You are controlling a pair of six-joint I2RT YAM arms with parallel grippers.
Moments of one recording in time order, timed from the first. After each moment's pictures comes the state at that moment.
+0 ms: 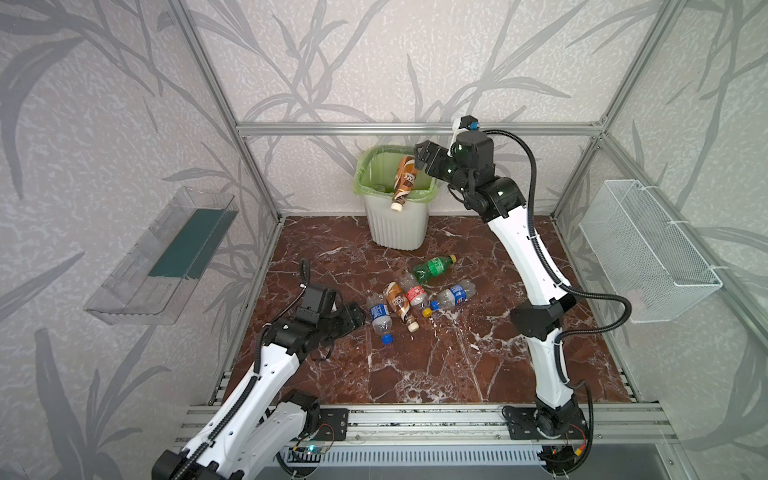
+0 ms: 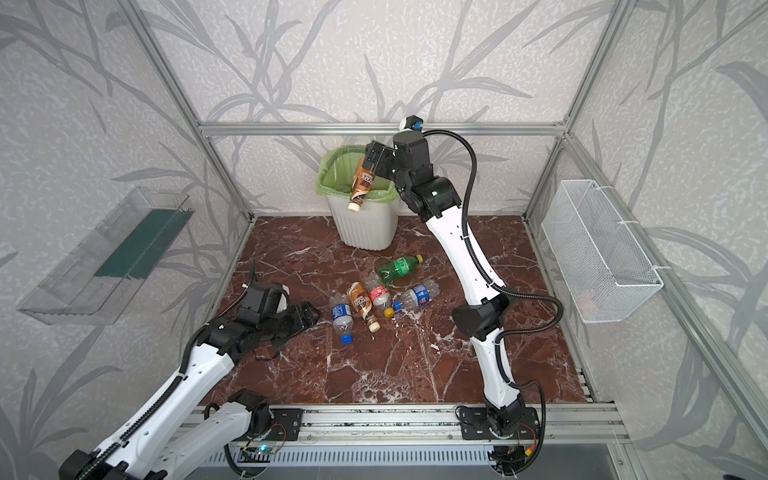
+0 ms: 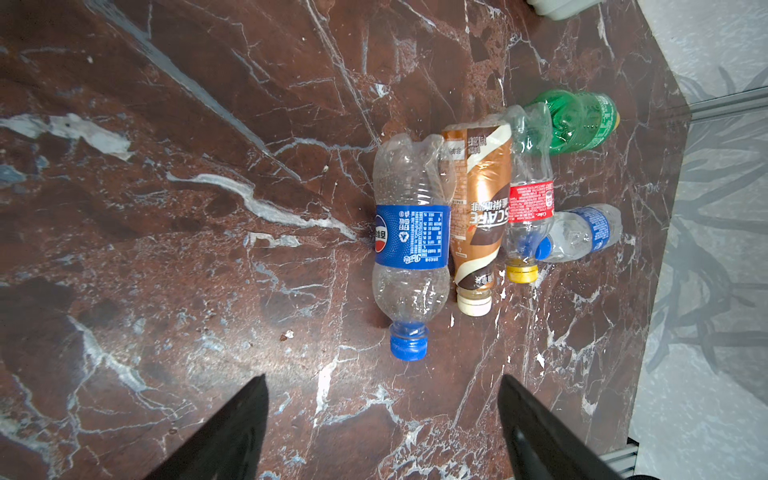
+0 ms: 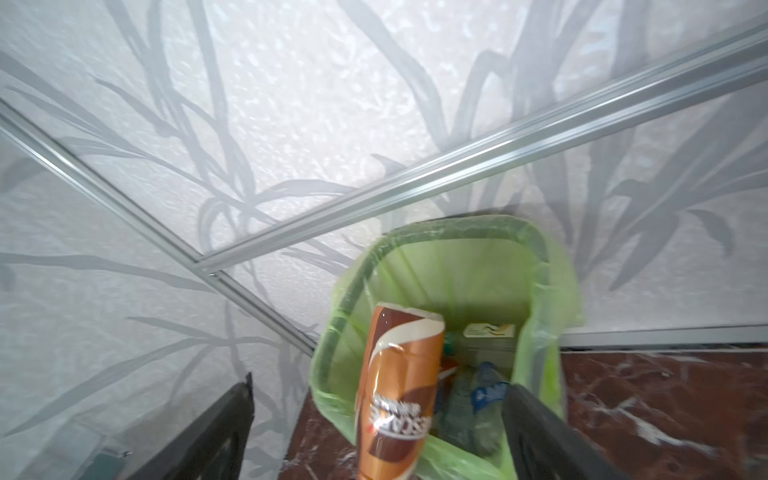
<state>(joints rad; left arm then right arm) -0.31 0.87 0.71 -0.78 0.17 -0.79 0.56 2.11 2.59 -0.69 0.15 0.59</state>
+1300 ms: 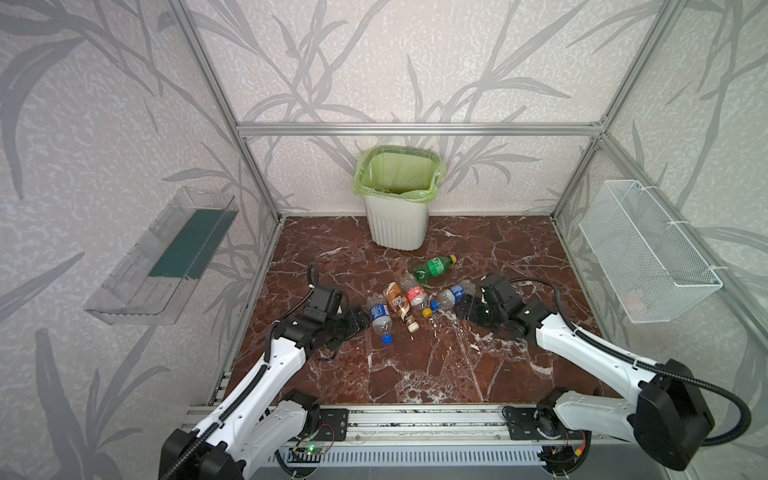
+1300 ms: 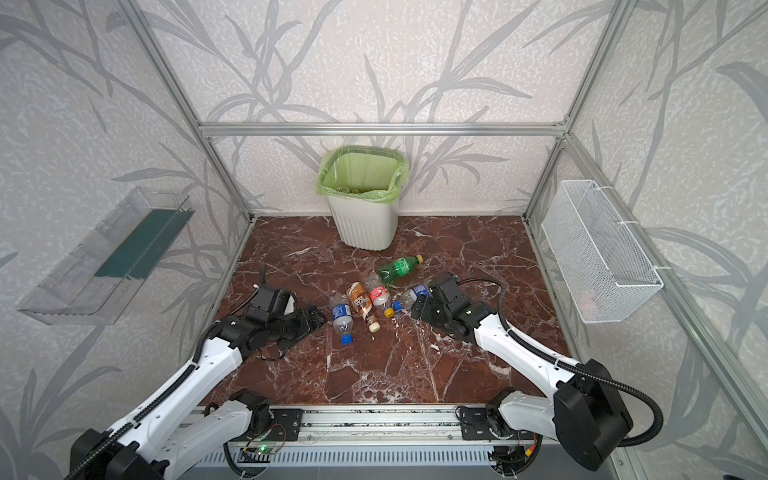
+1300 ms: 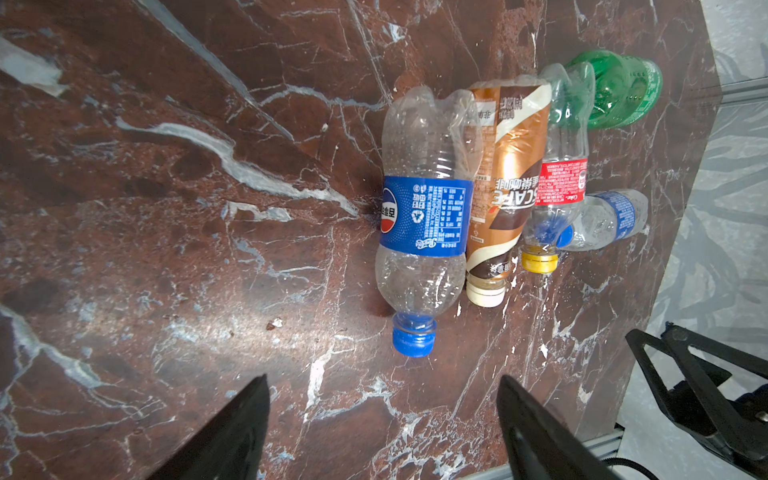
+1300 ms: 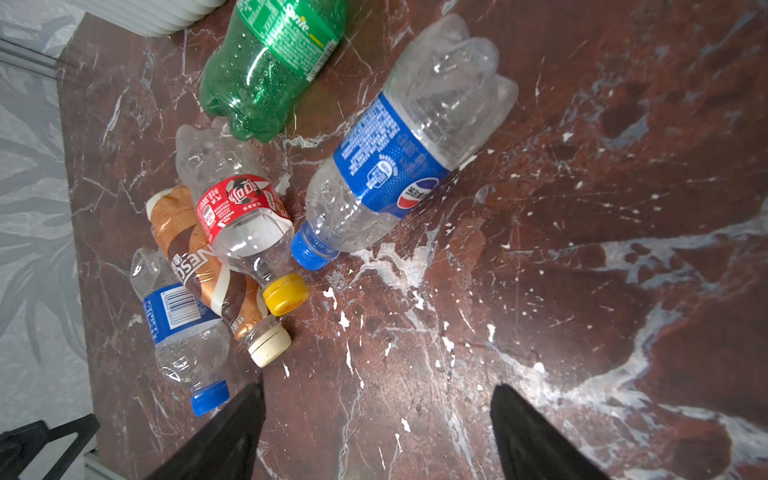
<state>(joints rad) -0.36 0.96 0.66 -0.71 0.21 -0.86 0.58 1.21 0.73 -0.43 -0.05 0.91</state>
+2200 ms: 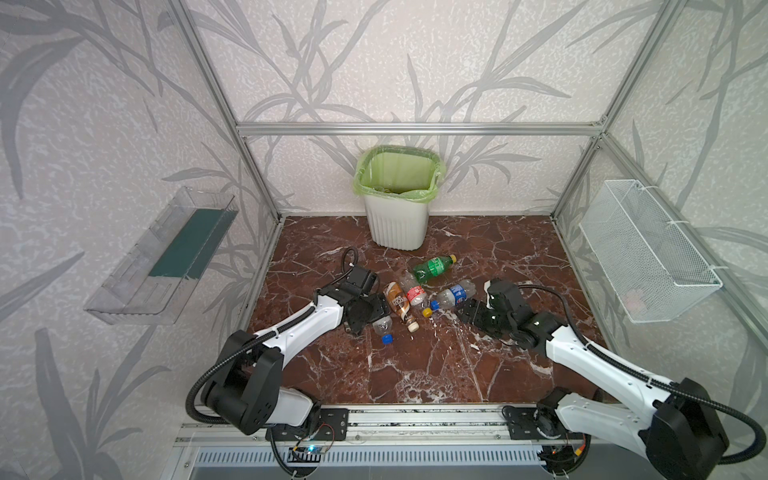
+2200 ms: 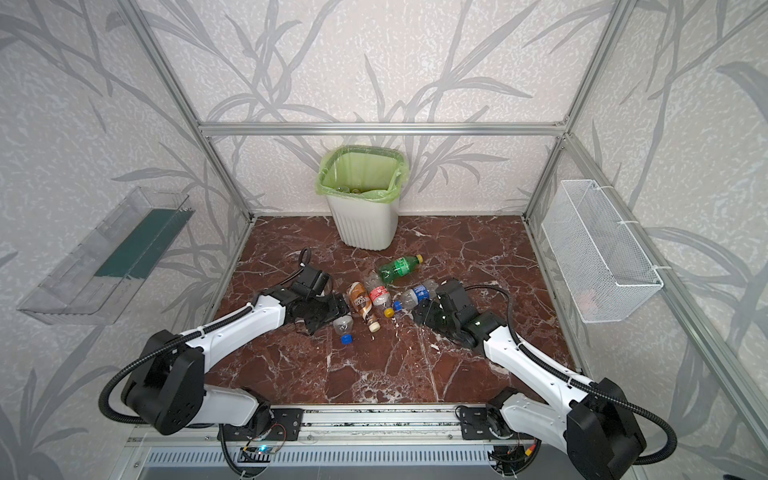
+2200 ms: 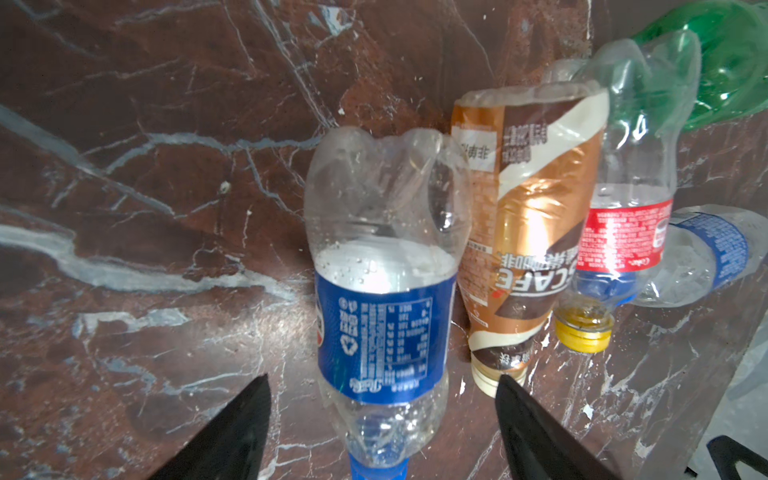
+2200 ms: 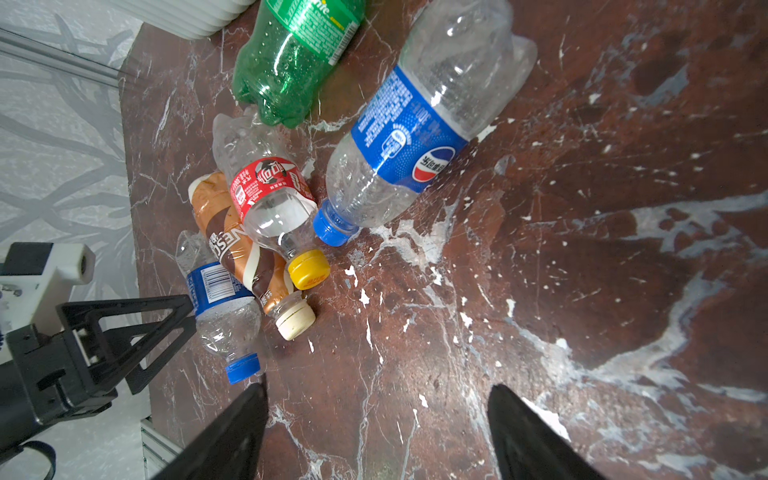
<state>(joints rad) -0.46 1.43 0.86 -0.57 0.12 -0.86 0.57 1.10 0.65 -0.38 -0.12 0.94</state>
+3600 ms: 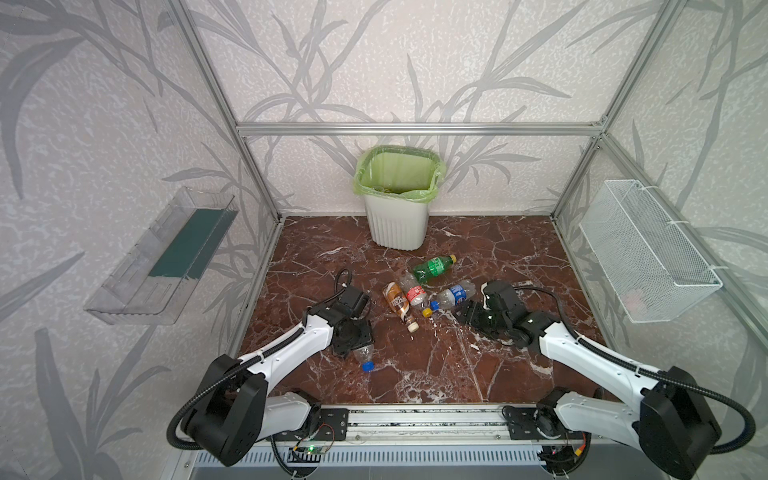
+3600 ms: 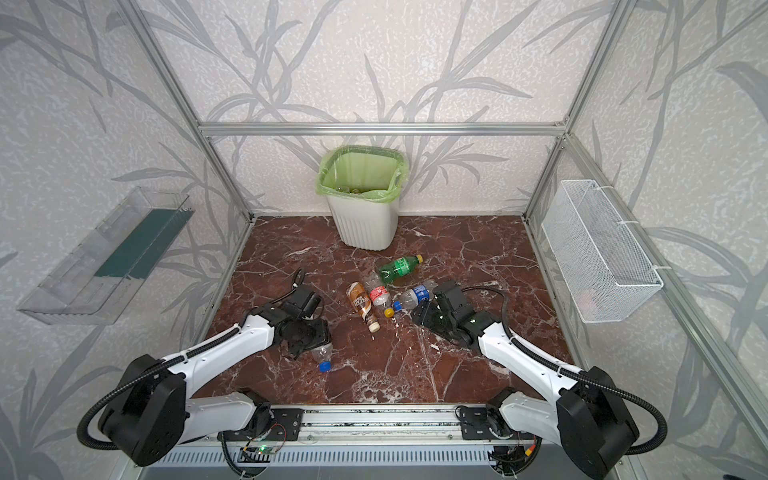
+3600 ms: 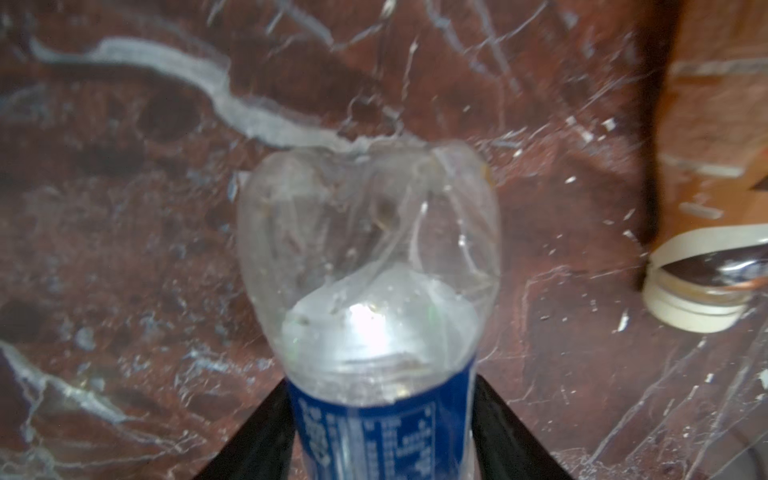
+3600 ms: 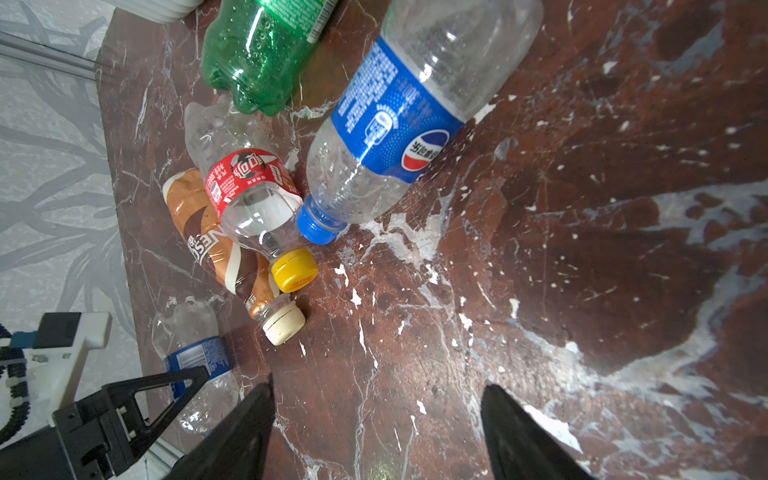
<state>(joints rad) -0.47 1.25 0.65 -0.74 0.07 -0.78 0.57 1.17 0.64 -0.34 -0.14 0.96</state>
